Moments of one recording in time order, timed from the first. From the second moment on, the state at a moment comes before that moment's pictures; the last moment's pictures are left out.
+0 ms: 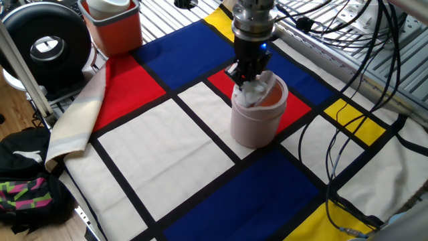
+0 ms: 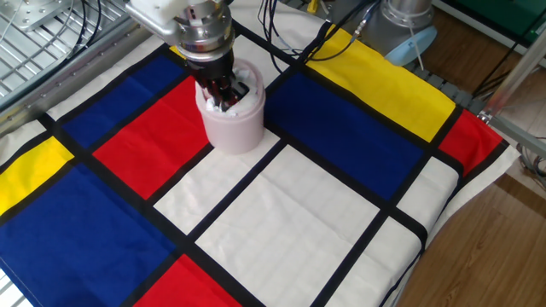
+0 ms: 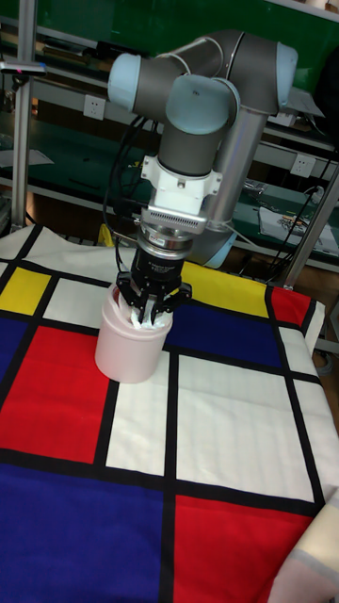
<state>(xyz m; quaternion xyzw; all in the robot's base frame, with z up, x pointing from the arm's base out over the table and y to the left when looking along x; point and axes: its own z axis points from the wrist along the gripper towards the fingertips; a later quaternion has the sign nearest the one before) 0.459 -0.022 0.137 0.00 -1.00 -0.01 0.05</state>
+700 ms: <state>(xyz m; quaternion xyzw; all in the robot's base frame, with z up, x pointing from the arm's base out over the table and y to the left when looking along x) 0.457 -0.032 0.148 0.05 -1.00 -0.01 0.06</state>
